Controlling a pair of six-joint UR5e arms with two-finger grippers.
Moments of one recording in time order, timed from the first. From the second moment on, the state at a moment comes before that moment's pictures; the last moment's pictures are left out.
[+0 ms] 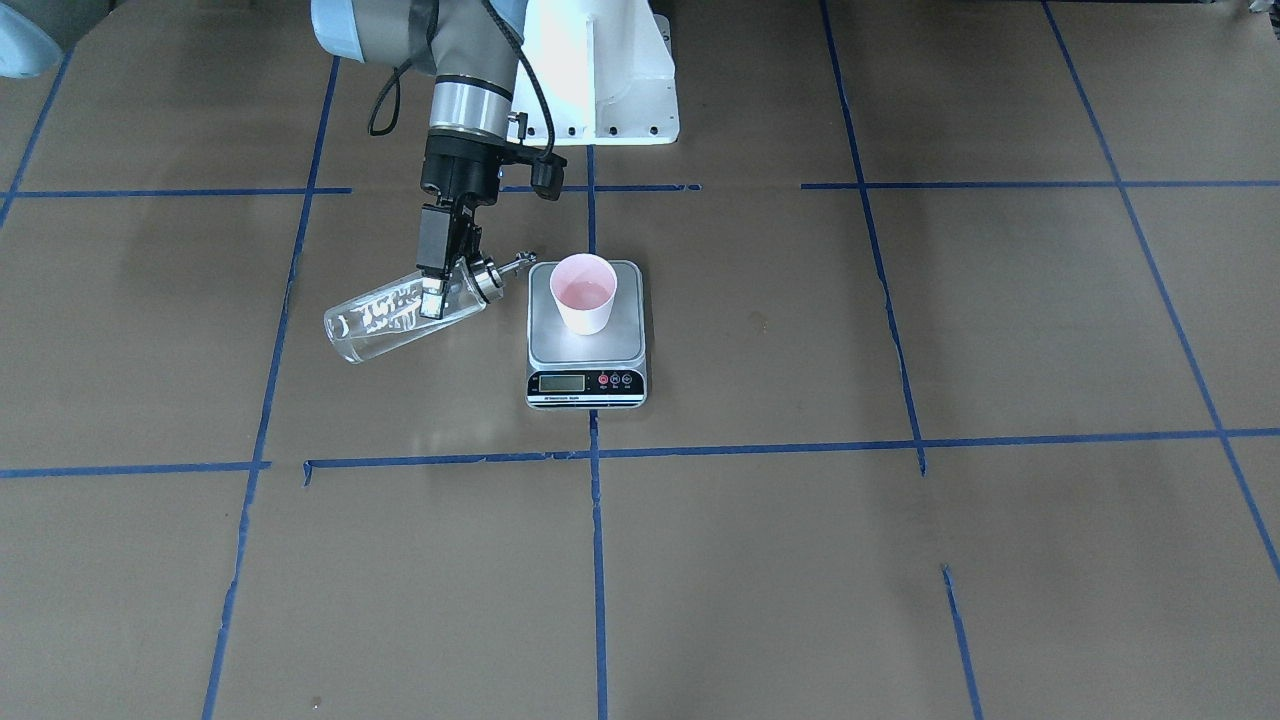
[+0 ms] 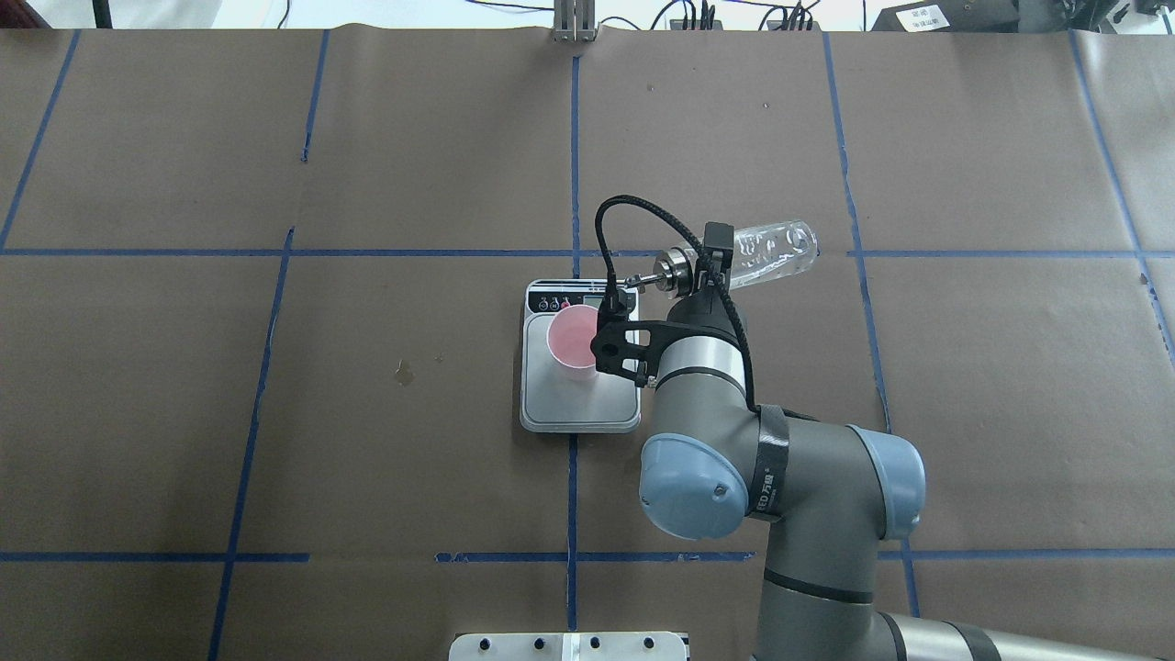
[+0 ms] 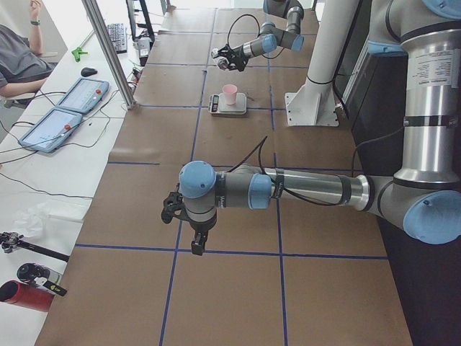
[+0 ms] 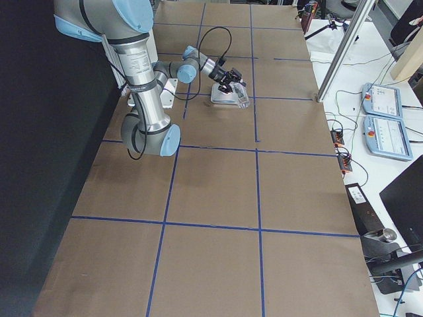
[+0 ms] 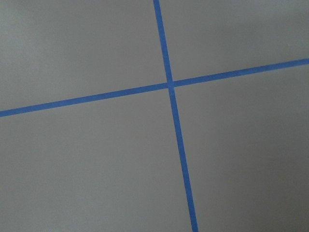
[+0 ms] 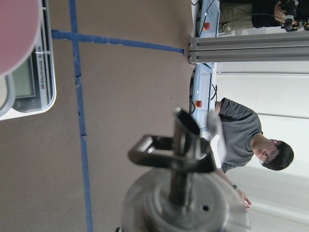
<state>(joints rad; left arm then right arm) -1.60 -1.51 -1.72 -1.52 -2.35 0.17 0.26 -1.05 1.87 -1.70 0.66 -0.07</state>
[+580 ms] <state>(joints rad) -1.60 -1.51 -1.72 -1.52 -2.35 0.17 0.23 -1.03 1.85 -1.79 0.54 -0.24</state>
